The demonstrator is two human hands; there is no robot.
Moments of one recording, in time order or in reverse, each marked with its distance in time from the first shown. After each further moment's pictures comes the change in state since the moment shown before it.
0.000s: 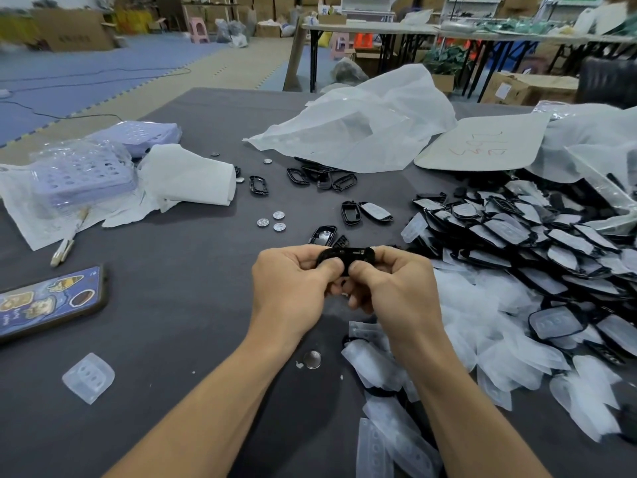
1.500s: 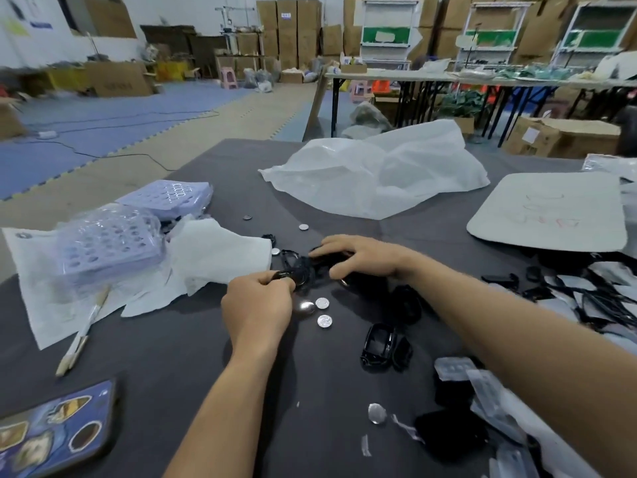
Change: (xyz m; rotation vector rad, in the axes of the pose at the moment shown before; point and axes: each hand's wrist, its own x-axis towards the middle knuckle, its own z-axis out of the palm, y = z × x) left_hand 0.155 -0.012 -0.068 0.251 0.430 -0.232; right_hand 0.281 -0.012 0.082 -0.823 -0.897 -0.231
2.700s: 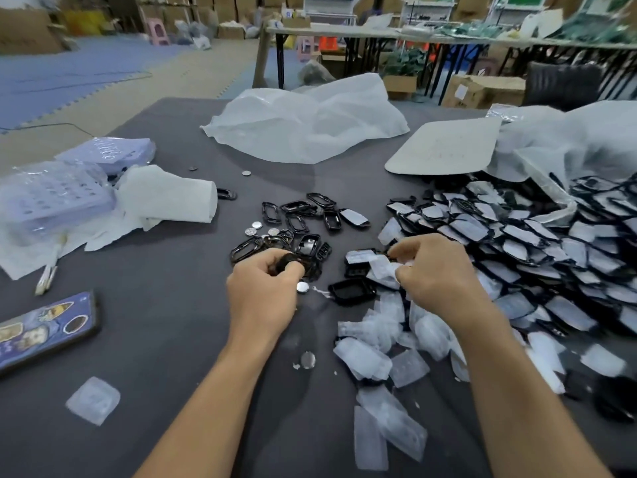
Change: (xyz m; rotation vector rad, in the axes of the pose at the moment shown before) left_hand -0.147 -0.026 -0.014 0.010 -0.229 0.324; right_hand -0.279 -0.061 0.088 -0.132 0.730 0.688
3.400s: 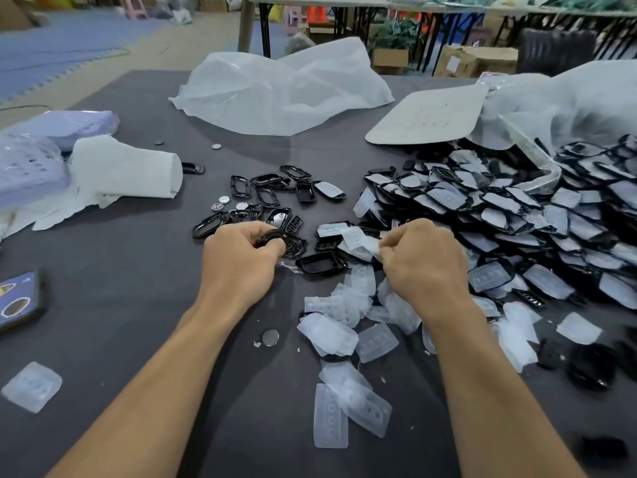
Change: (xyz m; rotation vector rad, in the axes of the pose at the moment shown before) left_hand 0.014 -0.008 0.018 0.145 -0.158 0.084; right_hand -0.024 0.009 0.002 -0.013 0.131 0.116
